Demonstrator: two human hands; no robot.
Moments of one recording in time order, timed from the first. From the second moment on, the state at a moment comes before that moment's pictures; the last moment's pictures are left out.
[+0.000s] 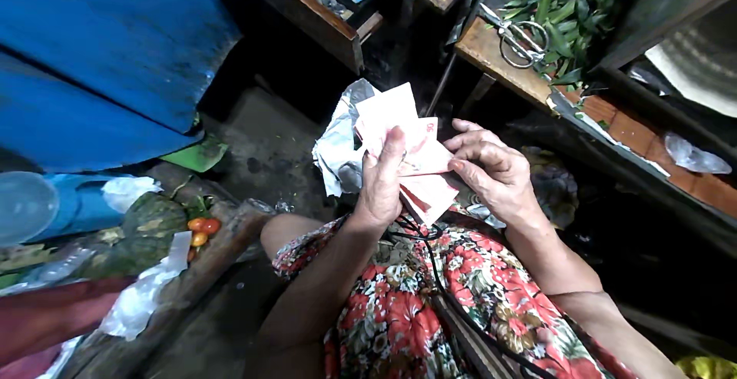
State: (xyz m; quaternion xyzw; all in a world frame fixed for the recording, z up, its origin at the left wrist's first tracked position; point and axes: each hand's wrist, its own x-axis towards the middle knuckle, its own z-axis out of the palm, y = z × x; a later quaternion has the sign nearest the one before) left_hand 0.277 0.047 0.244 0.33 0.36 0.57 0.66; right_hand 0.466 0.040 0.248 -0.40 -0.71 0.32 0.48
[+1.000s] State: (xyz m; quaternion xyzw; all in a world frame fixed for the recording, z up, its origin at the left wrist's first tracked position) left_hand 0.272 0.063 0.238 0.24 0.29 0.54 0.75; right_hand 0.479 0.026 0.238 -0.39 -0.74 0.35 0.41
